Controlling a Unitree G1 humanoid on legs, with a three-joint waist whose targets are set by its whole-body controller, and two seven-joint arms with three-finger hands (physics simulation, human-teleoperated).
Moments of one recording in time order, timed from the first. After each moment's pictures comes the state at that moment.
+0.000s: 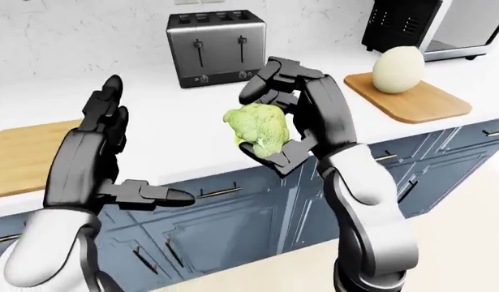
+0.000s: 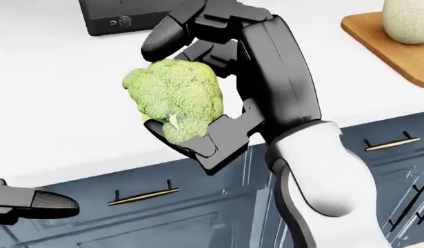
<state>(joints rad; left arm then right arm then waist) -0.38 0.14 0.23 -1.02 0.60 1.16 -0.69 -0.60 0.11 0.16 -0.67 -0.25 0.87 0.18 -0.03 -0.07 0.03</state>
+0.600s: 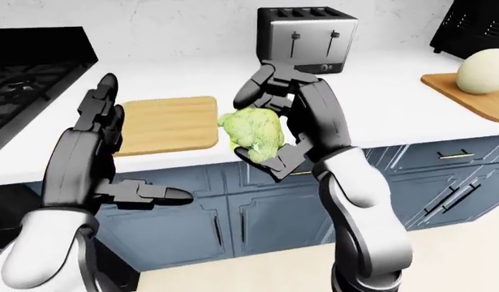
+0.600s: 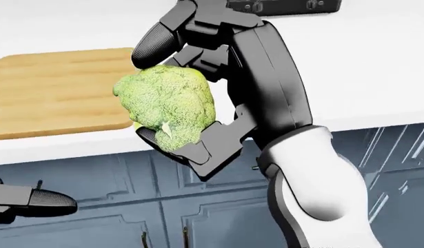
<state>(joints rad) -0.38 0.15 0.23 -1.03 0.59 1.16 -0.66 -0.57 0.12 0.17 -0.66 -0.22 0.82 0.18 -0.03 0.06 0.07</state>
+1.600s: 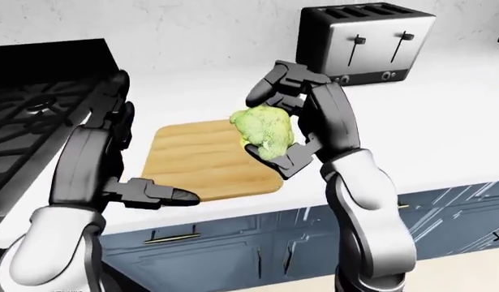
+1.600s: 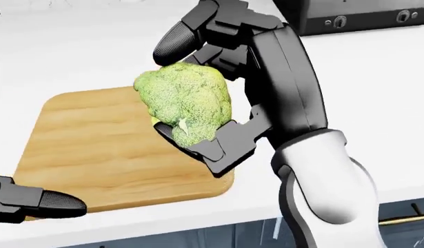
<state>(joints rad) -0.38 0.16 0.19 -1.03 0.55 1.16 -0.64 -0.54 0.11 0.15 -0.67 -0.27 0.79 0.18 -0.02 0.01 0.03</state>
